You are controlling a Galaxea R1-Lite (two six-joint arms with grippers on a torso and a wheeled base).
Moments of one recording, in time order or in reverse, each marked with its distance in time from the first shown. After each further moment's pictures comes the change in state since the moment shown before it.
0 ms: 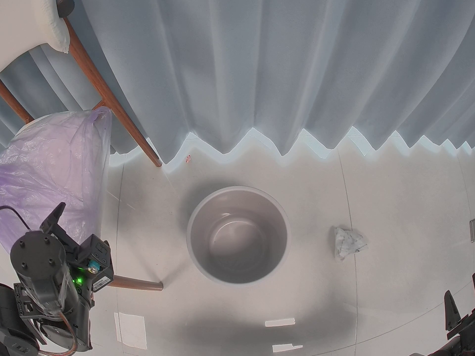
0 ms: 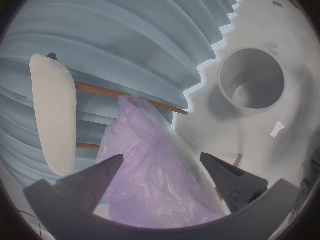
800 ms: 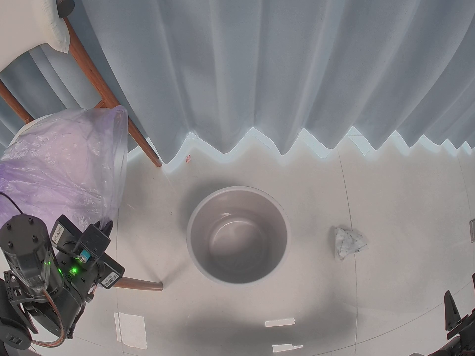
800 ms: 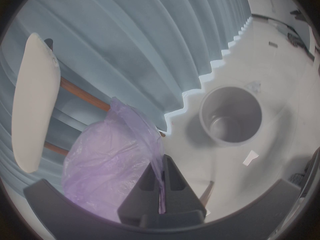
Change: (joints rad) left arm 0.101 -0.039 -0.019 0.012 -0.408 -0.140; right arm 0.001 0.000 0.000 0.000 0.000 0.000
